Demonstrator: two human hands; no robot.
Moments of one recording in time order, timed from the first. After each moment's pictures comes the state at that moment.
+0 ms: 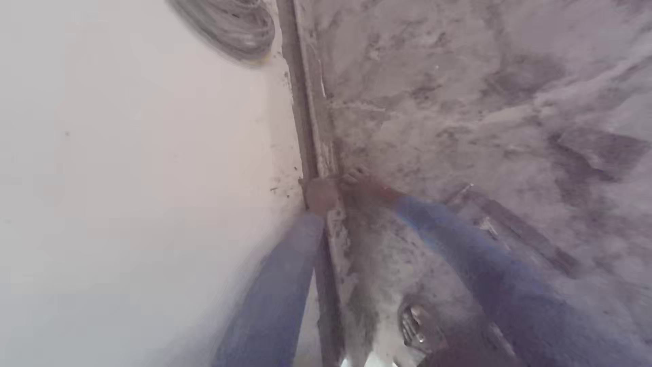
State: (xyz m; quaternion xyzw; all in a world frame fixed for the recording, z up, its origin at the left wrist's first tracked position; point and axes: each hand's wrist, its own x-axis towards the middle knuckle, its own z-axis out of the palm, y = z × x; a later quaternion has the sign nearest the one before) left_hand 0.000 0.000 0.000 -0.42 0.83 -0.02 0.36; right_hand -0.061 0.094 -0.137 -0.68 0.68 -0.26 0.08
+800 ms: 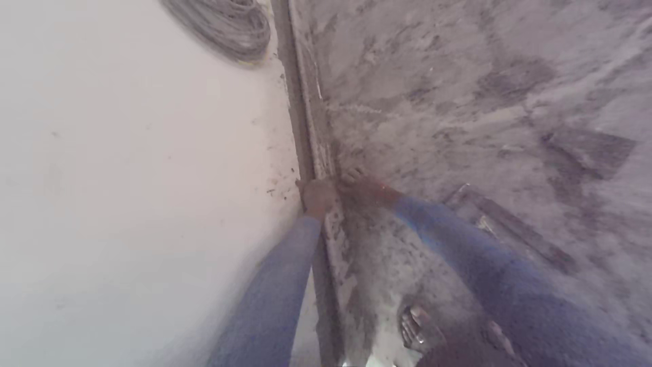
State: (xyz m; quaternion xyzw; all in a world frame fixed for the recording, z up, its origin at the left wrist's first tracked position) left_hand -0.003 0.003 0.002 -0.46 0.81 -0.02 0.36; right_hand -0.058 0.085 -0.163 -0.67 0.69 -0.26 0.07
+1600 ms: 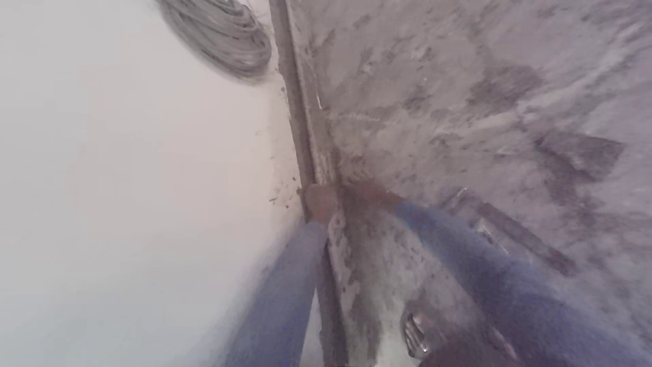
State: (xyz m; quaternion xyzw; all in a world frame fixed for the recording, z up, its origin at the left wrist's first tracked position) left_hand -0.010 0.015 -0.001 -0.50 0.82 -0.04 0.28; right_hand -0.063 0.095 -0.140 -0.53 0.73 -0.32 0.28
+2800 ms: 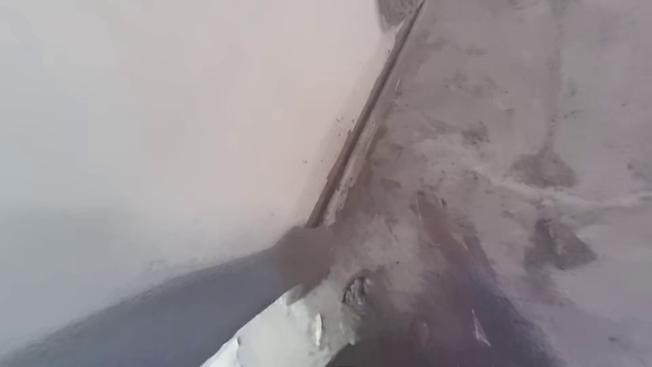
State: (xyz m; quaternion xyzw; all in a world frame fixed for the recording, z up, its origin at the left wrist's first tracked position) left_hand 0.180 0.167 0.146 -0.30 0.77 0.07 0.56; right_hand -0.043 0.257 -0.071 -0.45 0.83 -0.07 0.32
